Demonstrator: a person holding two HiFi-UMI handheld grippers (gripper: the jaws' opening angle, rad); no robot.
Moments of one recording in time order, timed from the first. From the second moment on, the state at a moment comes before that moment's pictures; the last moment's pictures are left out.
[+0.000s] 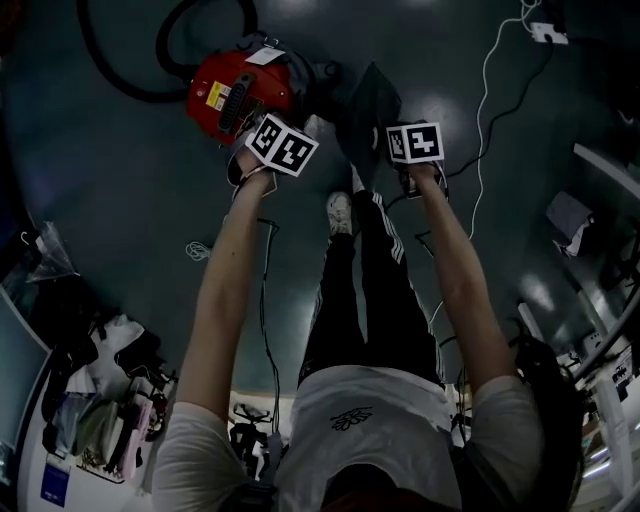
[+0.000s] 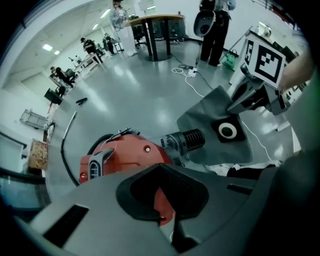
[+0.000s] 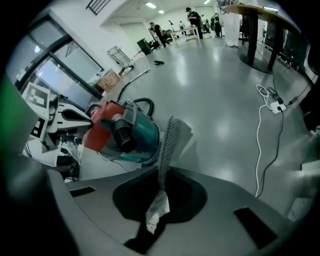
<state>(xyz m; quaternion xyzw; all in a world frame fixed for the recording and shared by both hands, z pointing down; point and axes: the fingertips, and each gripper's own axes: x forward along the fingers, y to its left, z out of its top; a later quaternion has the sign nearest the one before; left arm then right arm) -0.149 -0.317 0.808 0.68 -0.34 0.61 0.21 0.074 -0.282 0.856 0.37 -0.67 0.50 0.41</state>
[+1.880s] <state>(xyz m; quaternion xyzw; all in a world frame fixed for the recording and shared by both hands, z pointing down) -0.078 -0.096 0.173 0.76 -0.65 -0.06 0.02 0.050 -0.112 0.211 0.41 -0.90 0.16 0.00</state>
